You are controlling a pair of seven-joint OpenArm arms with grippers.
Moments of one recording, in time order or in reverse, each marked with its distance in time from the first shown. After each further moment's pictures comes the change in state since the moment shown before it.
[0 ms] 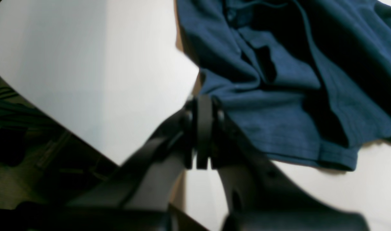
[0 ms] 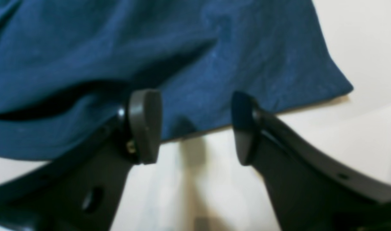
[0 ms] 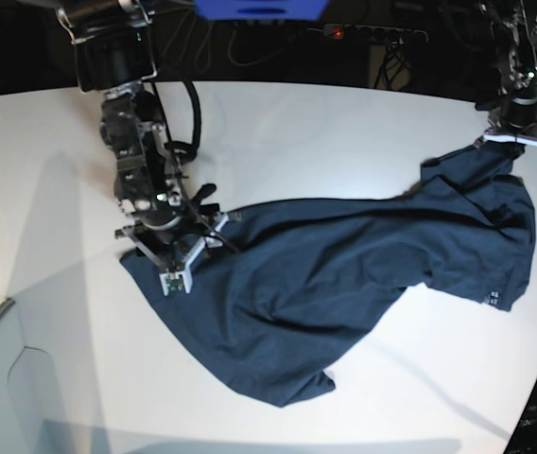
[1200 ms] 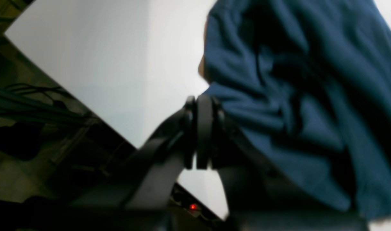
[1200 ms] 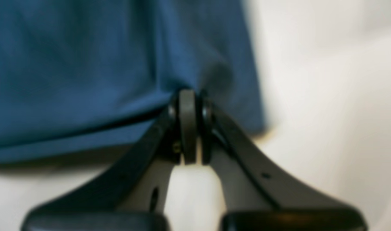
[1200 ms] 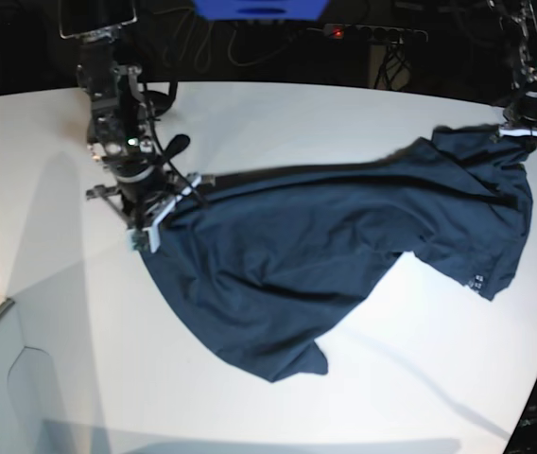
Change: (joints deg) left arm 0.9 0.1 -4.8 0.2 0.0 -0.5 -0.2; right arm -14.0 3.0 3.4 19.4 0.0 0.1 4.6
